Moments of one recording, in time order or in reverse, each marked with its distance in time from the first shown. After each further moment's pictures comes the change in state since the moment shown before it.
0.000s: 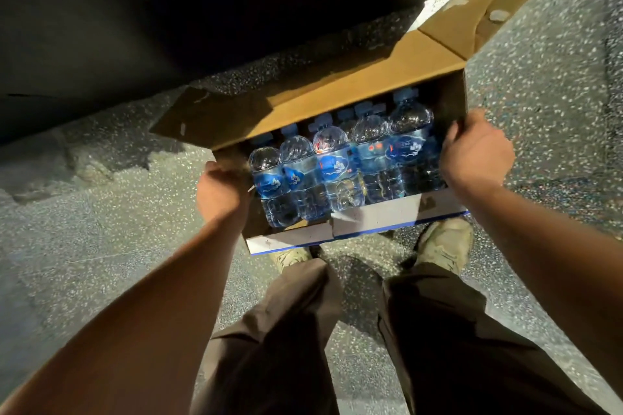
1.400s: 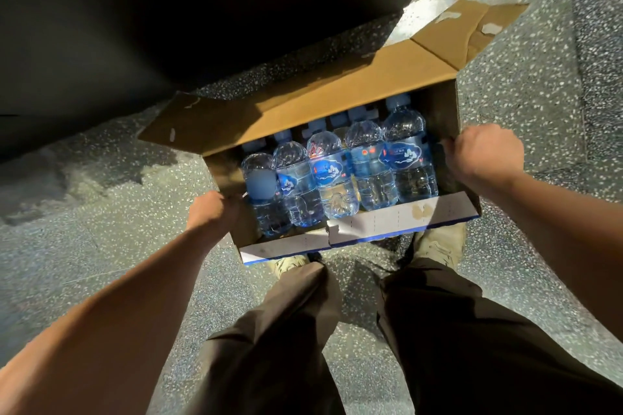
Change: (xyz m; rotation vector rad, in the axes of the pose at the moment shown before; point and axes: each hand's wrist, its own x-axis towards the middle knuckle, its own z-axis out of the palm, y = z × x) left_hand 0.026 -0.035 0.000 0.313 -0.376 0.163; right_hand 0.004 0.022 -0.023 -0.430 -0.210 -0.129
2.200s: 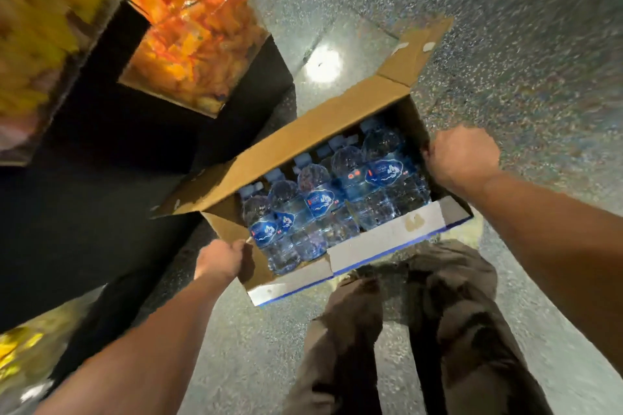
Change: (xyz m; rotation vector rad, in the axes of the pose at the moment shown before) left_hand -0.134 0.012 -0.136 0.496 0.065 0.341; right_hand -0.236 0.065 -0.048 0.289 0.074 0.353
